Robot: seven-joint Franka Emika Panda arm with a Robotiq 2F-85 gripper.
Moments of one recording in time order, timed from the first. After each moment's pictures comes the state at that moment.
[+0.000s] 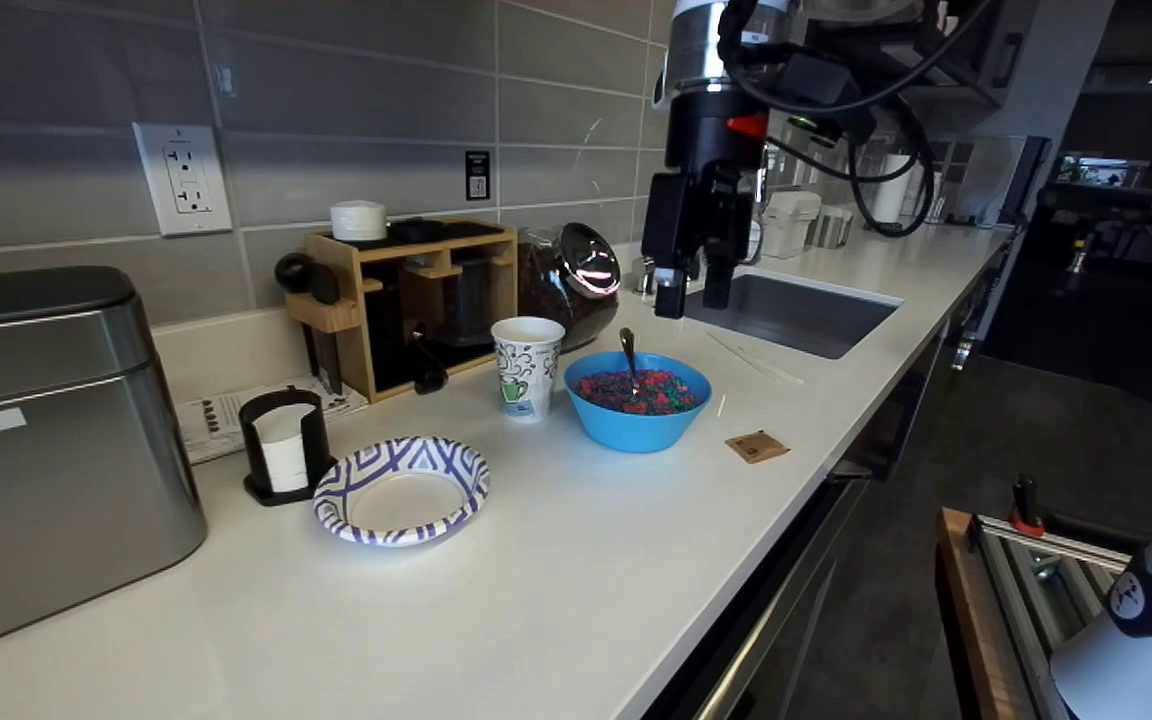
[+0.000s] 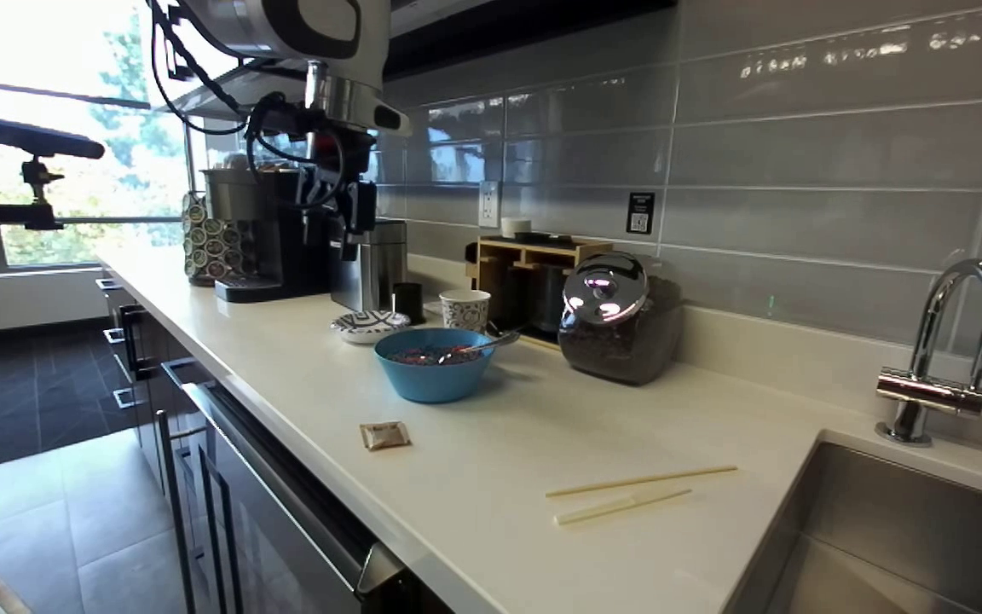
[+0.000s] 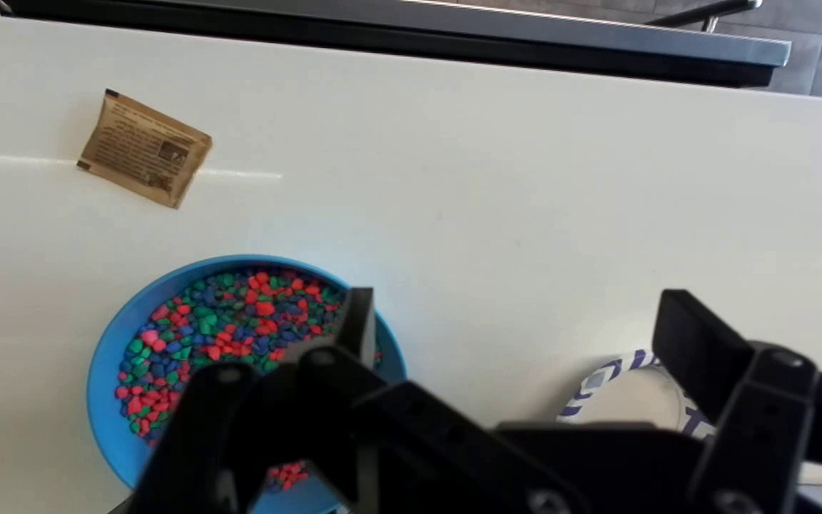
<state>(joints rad) 0.01 -0.36 0.03 -2.38 0.16 1.98 0.15</state>
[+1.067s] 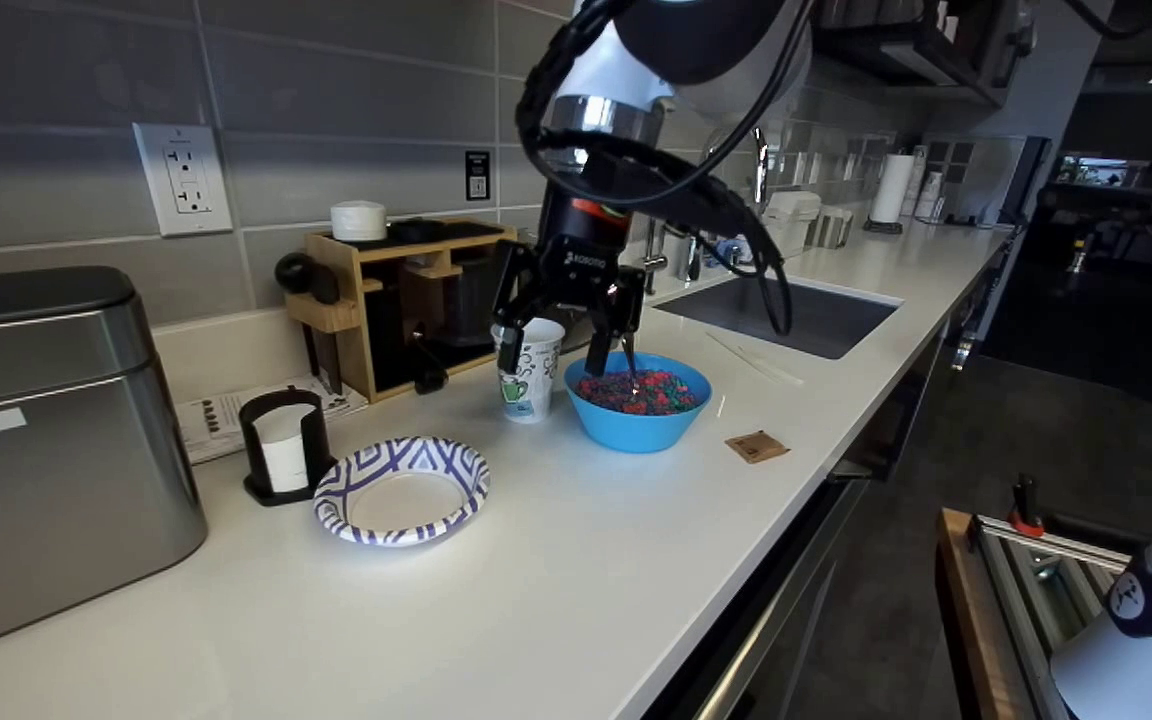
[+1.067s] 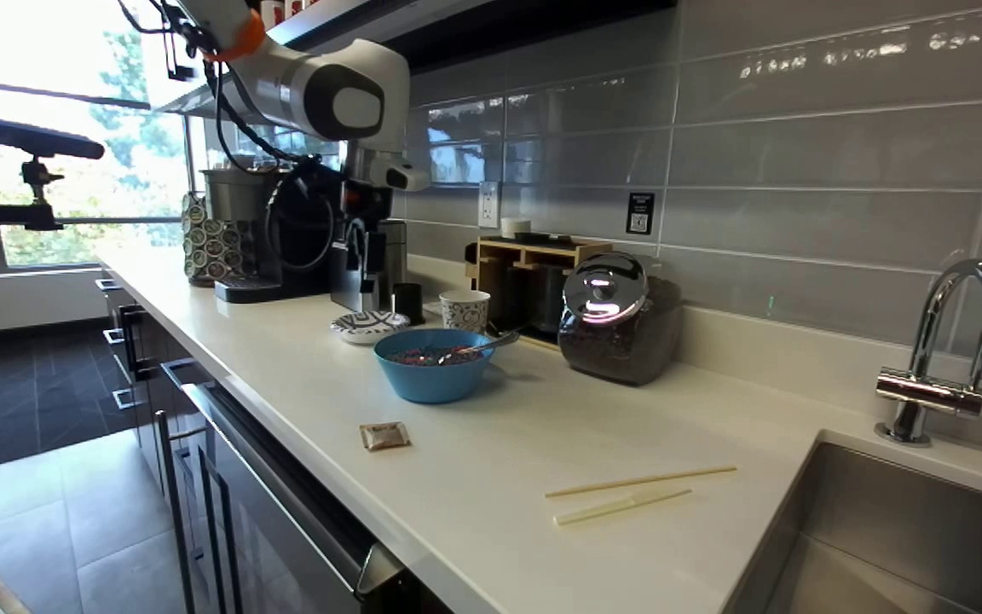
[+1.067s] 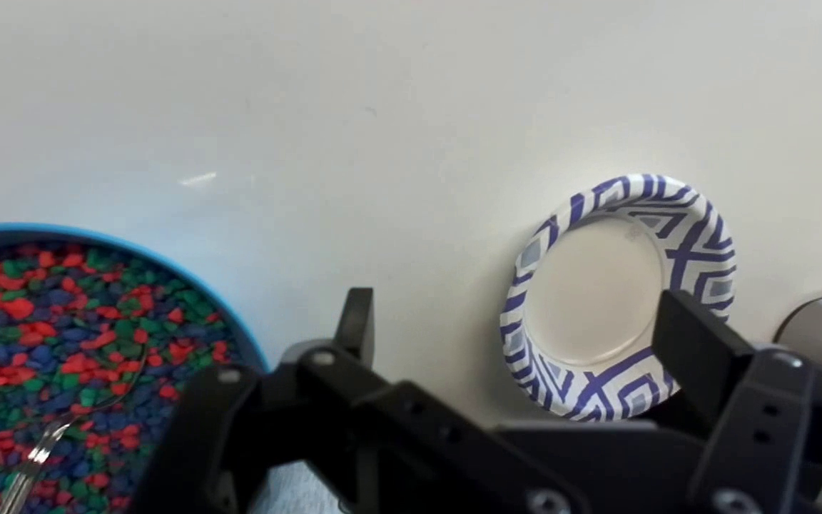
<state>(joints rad) 0.03 -0.06 0.08 -2.26 0.29 2.29 0.44</state>
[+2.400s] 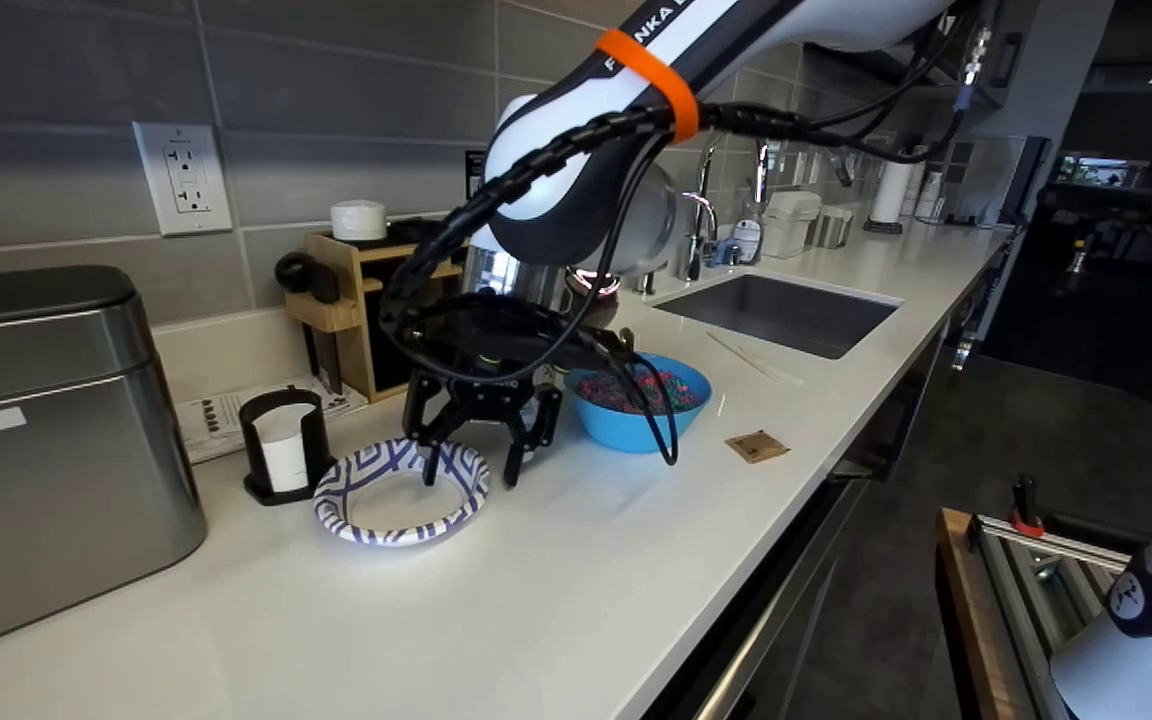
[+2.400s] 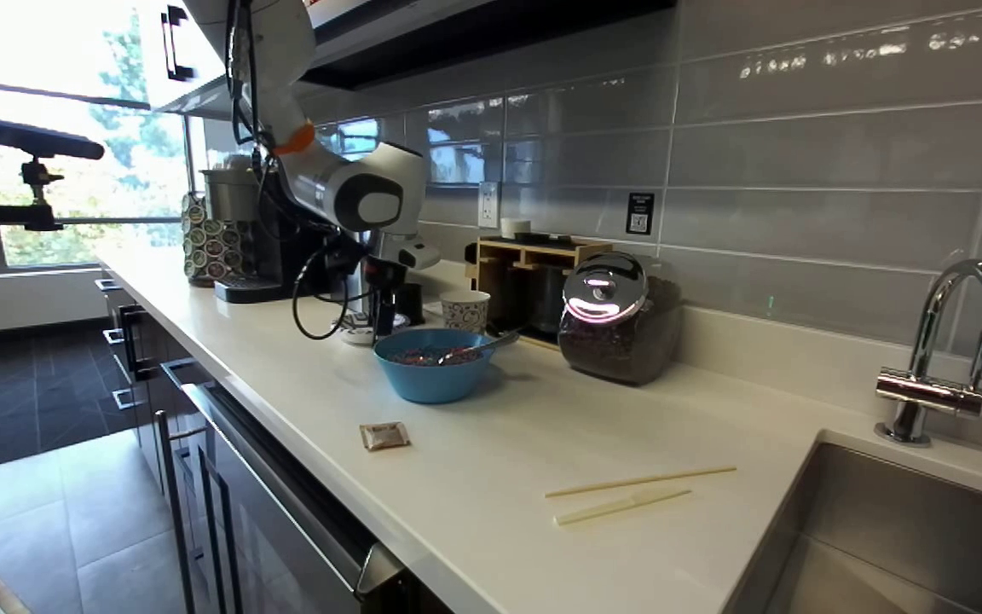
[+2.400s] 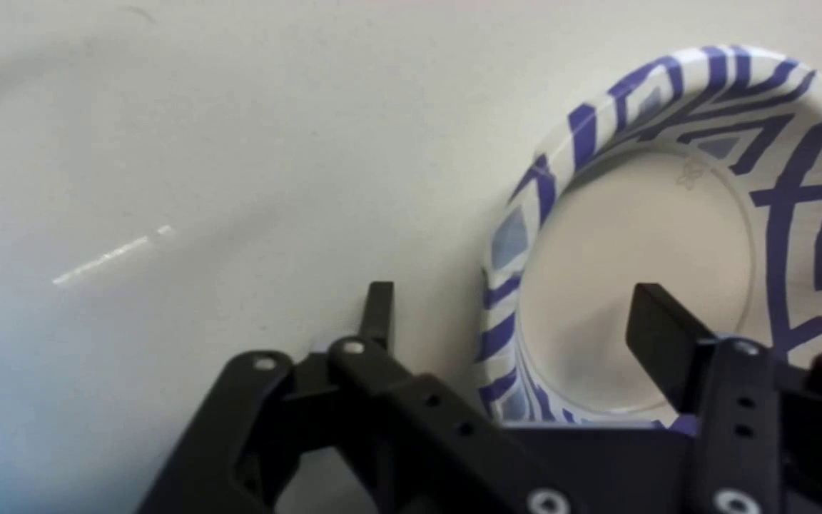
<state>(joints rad) 0.08 0.32 0.09 -2.09 0.37 2.51 0.55</state>
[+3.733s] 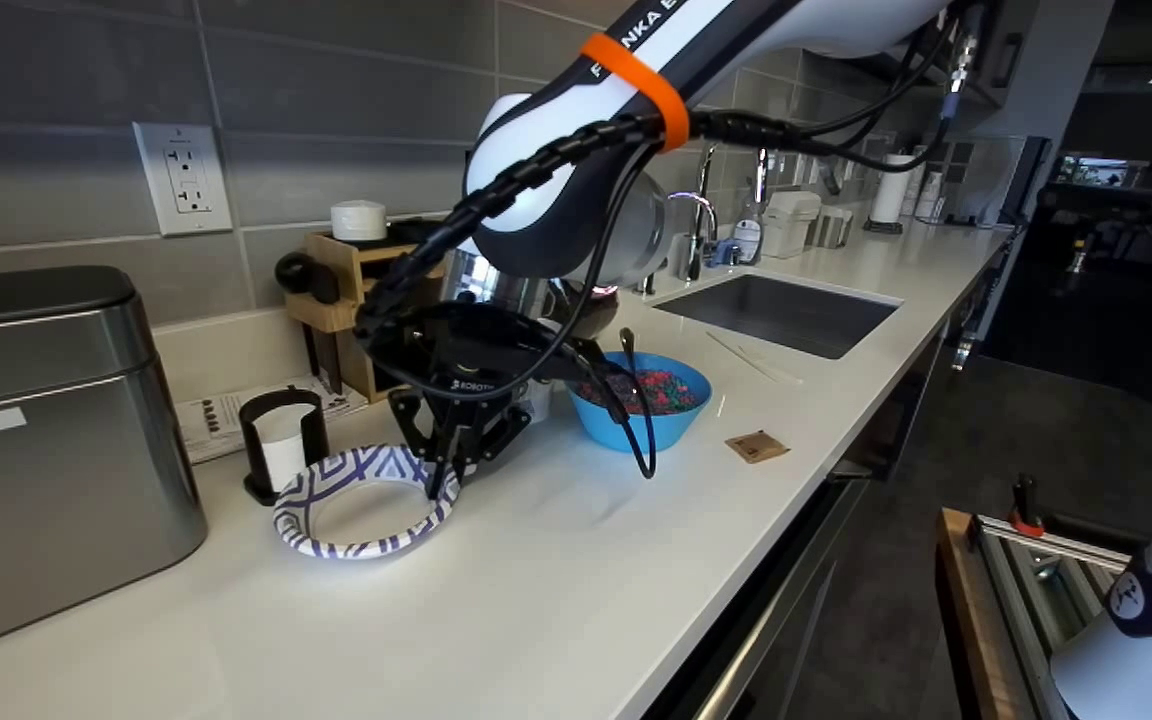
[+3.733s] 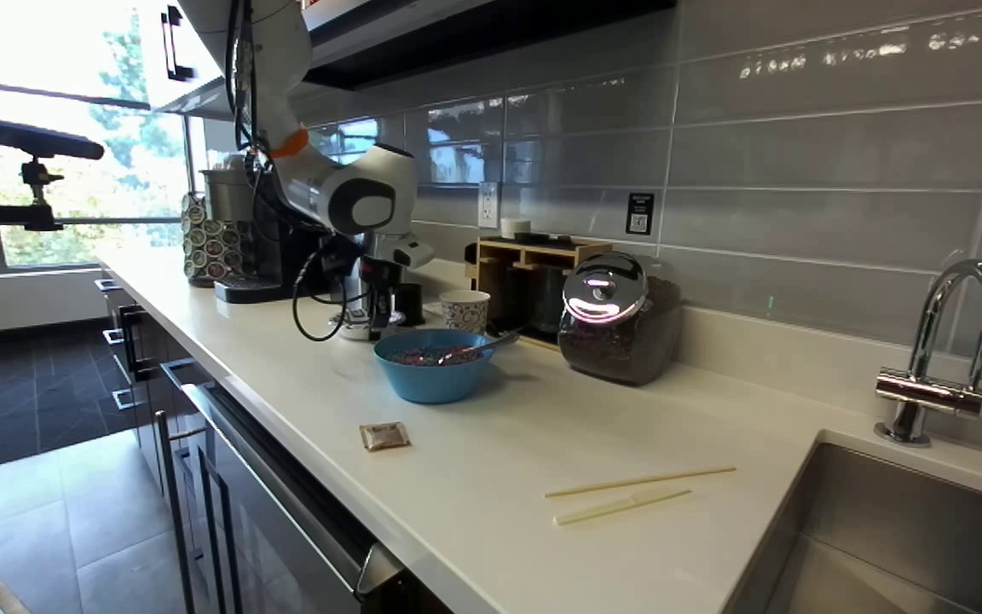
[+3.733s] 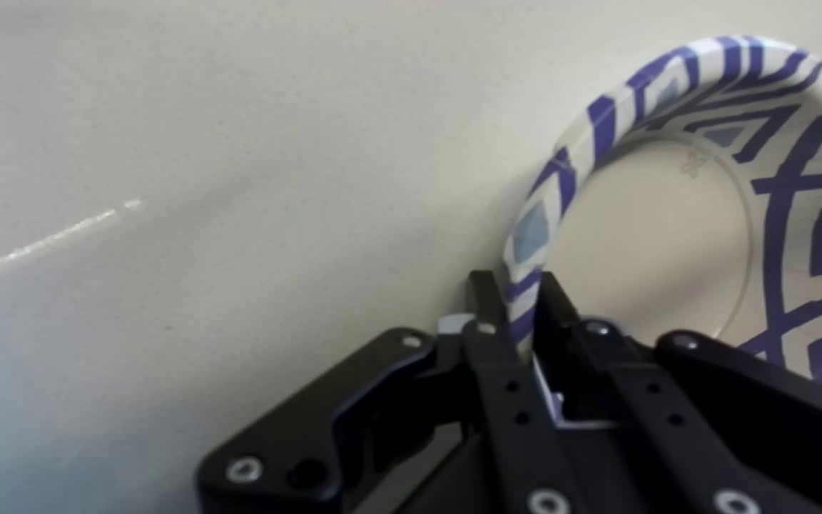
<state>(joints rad) 0.11 0.35 0.09 -2.07 0.37 2.57 0.54</state>
